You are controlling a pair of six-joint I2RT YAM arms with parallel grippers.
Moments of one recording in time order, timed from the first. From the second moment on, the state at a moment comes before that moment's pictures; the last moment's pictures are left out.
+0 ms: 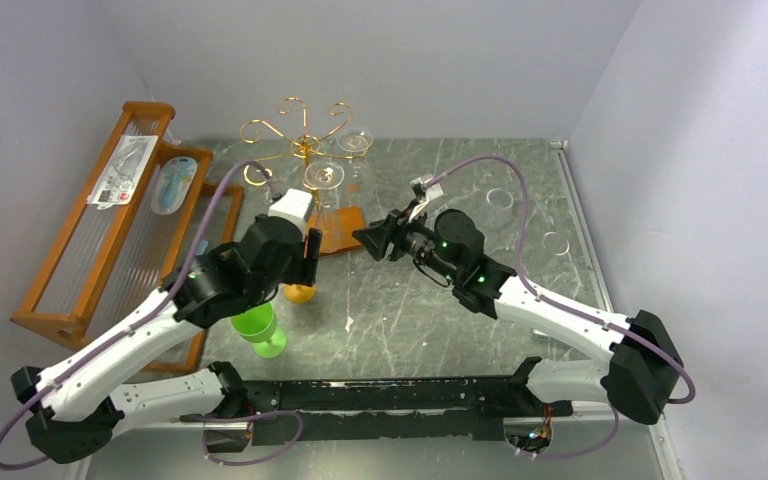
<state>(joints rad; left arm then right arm) -0.94 0.96 1.20 -0.86 -0.53 -0.34 0.84 1.23 0.82 0.38 -0.05 0.45</state>
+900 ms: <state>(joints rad) -0.93 1.11 0.90 -0.61 -0.61 -0.47 0.84 1.20 0.78 0.29 -0.03 0.54</state>
